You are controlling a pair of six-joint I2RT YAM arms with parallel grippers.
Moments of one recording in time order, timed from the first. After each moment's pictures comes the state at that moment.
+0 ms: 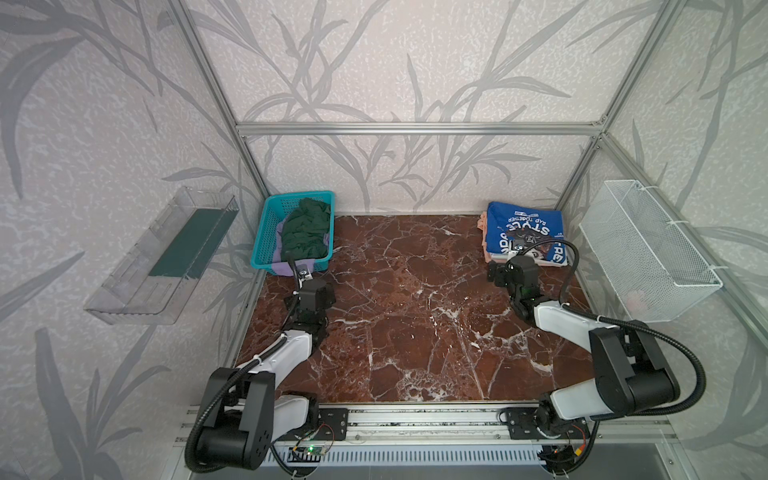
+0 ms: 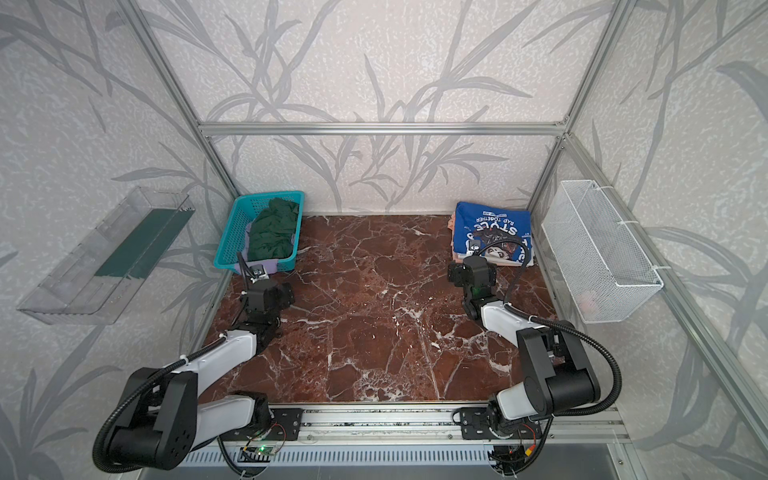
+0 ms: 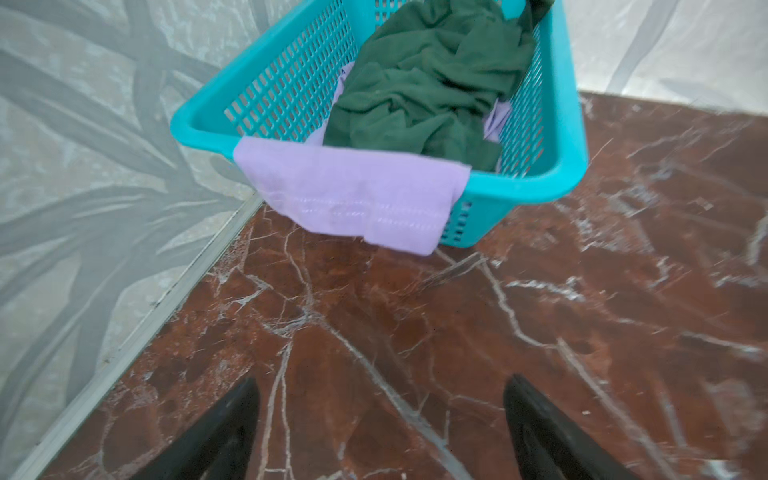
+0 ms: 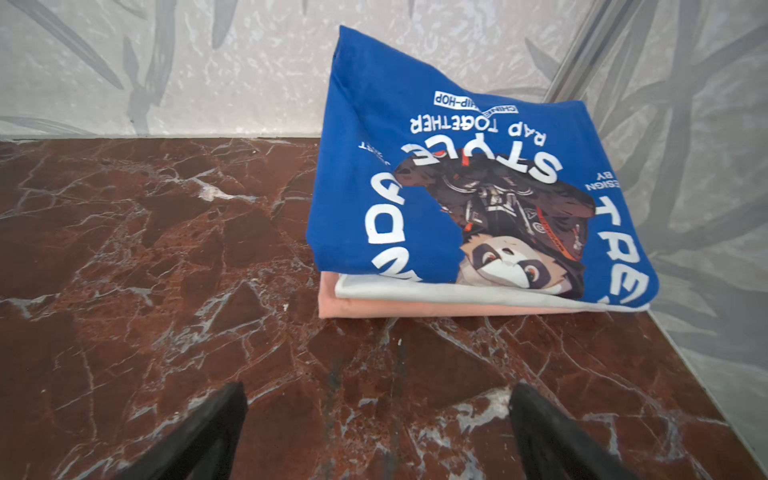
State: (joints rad) left arm -0.07 1.26 0.38 0.33 -0.49 -0.18; right arm 0.22 1.47 0.61 0.40 0.37 0.10
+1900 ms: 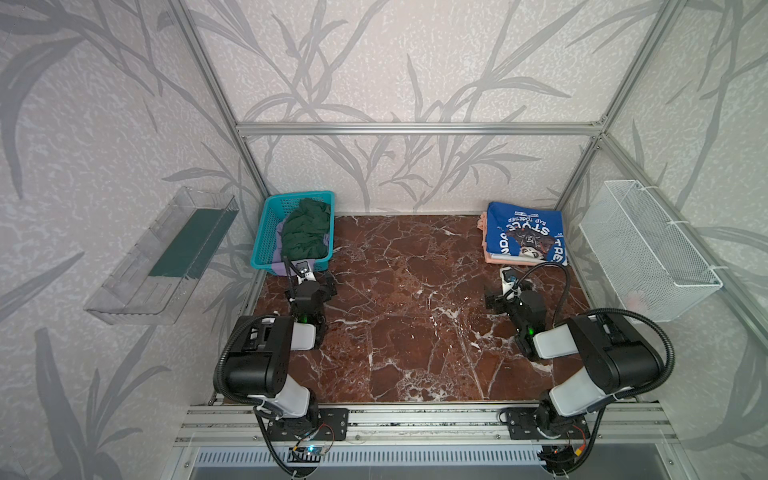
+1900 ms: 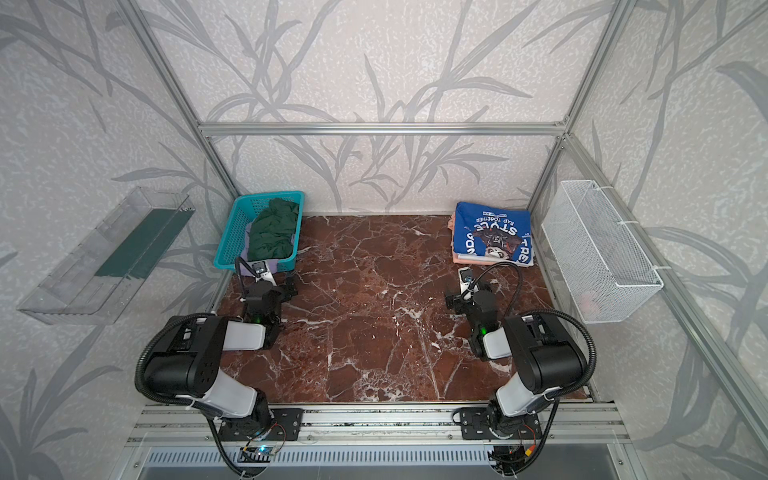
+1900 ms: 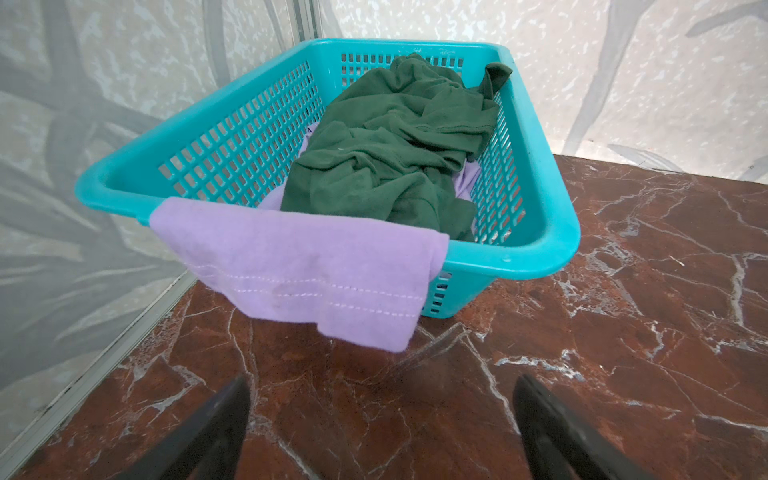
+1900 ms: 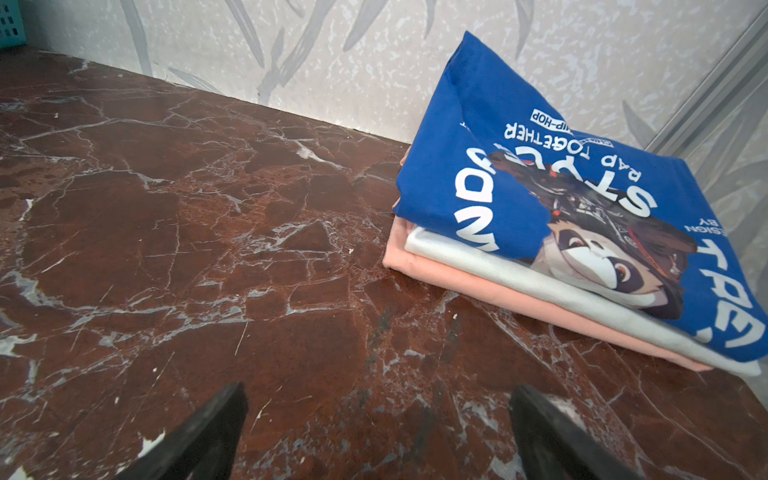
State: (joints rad) left arm 0.00 1.56 0.36 0.88 -0.34 -0.10; right arm 0.17 1.60 0.27 1.06 0.06 -0.16
